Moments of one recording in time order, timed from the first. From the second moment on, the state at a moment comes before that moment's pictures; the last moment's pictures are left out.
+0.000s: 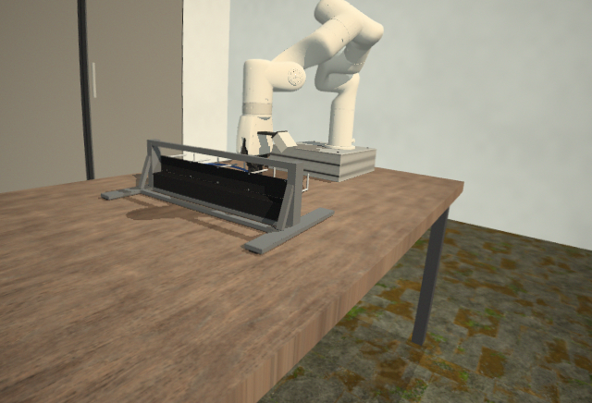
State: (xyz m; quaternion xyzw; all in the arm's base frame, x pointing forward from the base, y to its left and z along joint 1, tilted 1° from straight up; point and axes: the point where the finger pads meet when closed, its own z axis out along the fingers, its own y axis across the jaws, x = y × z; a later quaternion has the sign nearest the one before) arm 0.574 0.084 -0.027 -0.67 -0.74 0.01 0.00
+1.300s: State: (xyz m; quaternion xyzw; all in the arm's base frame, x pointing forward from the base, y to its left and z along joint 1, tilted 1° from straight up) arm 0.595 0.086 -0.029 -0.67 -0.74 0.01 0.00
